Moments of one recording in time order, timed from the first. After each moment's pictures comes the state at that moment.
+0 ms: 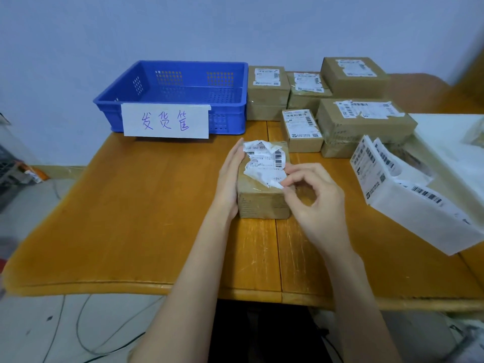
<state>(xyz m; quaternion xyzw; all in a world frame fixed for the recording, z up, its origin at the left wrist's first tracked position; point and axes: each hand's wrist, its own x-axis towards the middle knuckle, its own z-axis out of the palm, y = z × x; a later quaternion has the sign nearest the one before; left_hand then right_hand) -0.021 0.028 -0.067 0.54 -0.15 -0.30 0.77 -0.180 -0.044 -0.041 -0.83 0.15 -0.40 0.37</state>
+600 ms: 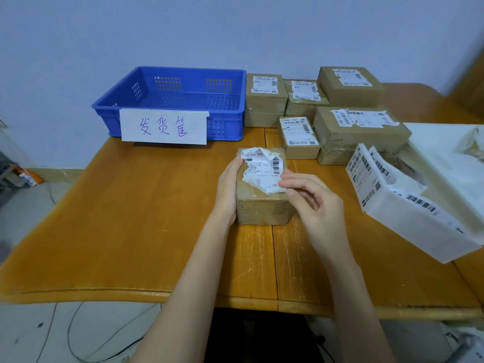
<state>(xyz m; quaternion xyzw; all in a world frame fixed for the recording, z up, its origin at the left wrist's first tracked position) -0.024 0.025 -0.064 0.57 -0.12 -0.32 0.75 -0.184 -0.046 -0.040 -0.79 0.16 -0.38 0.46</state>
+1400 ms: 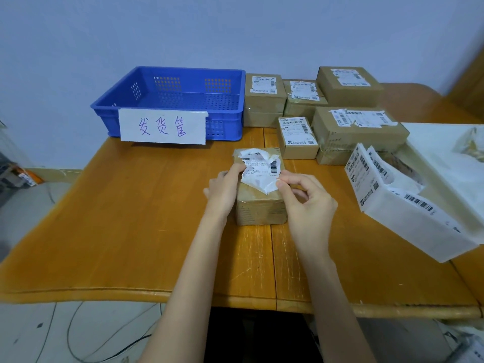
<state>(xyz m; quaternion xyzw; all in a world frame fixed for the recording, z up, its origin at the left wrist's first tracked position) -0.031 0.041 -0.043 0.77 -0.10 -0.27 0.57 -0.162 -0.029 -0.044 -0.72 0.27 -0.46 0.44</state>
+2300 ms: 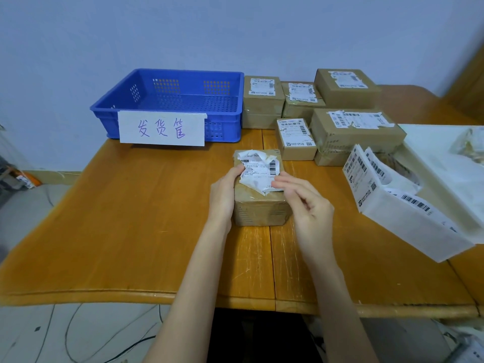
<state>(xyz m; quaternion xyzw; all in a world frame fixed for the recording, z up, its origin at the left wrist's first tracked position) -0.040 0.040 -0.053 0.65 -0.08 -0.29 0.69 -0.176 -0.034 -0.048 -0.74 0.21 -0.41 0.49</state>
